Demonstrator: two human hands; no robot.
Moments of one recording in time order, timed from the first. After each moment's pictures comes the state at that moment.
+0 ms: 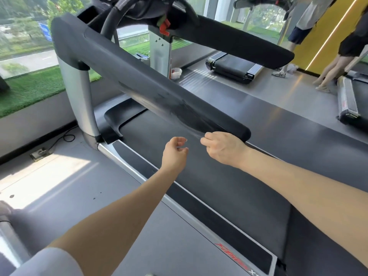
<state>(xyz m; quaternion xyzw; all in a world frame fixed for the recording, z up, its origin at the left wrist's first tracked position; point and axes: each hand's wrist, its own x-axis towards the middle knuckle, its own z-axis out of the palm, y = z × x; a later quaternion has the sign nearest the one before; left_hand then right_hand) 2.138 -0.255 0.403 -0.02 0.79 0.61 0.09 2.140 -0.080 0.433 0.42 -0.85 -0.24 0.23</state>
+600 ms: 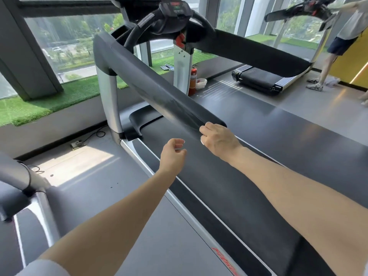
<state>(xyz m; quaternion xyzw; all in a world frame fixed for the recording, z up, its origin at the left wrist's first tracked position) 2.227 -0.205 0.428 -0.08 0.80 0.60 0.00 2.186 -0.044 0.458 0.39 -0.86 -0.20 0.27</state>
